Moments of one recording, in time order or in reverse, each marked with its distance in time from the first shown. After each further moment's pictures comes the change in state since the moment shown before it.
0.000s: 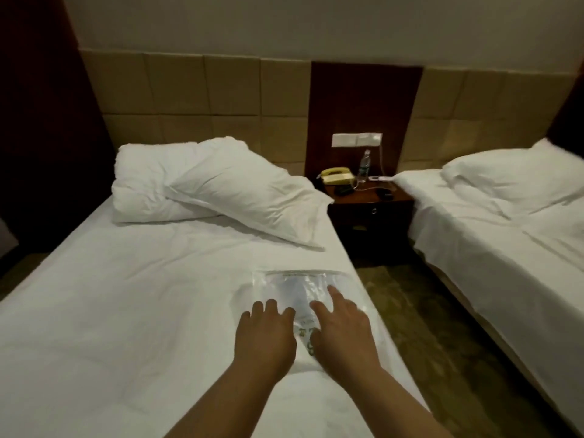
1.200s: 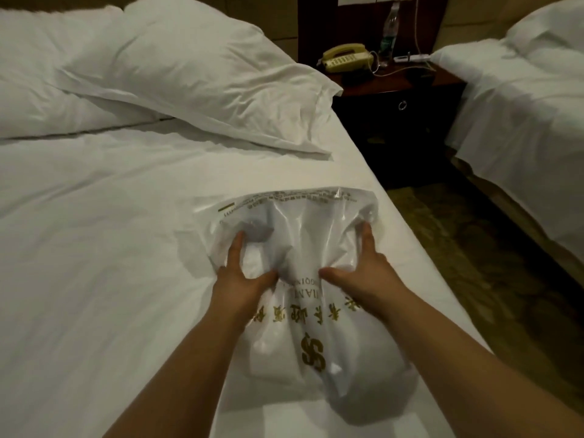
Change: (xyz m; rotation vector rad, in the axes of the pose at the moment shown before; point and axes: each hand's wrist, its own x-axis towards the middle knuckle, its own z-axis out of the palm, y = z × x) left_hand 0.241 -0.021 0.281 -1.100 -0.005 -0.447; right_hand 0.223 0.170 0.251 0.628 -0.235 0.368
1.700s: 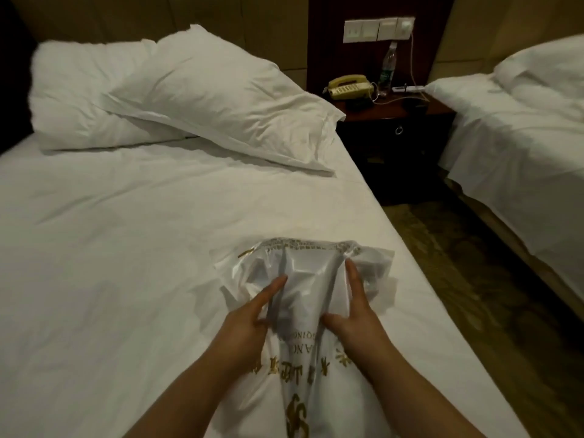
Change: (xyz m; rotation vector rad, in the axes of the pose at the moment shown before) left_hand -0.099 -0.002 -0.040 0.142 -0.287 0.132; right_hand -0.116 -0.009 0.019 0.461 -0.106 -0.139
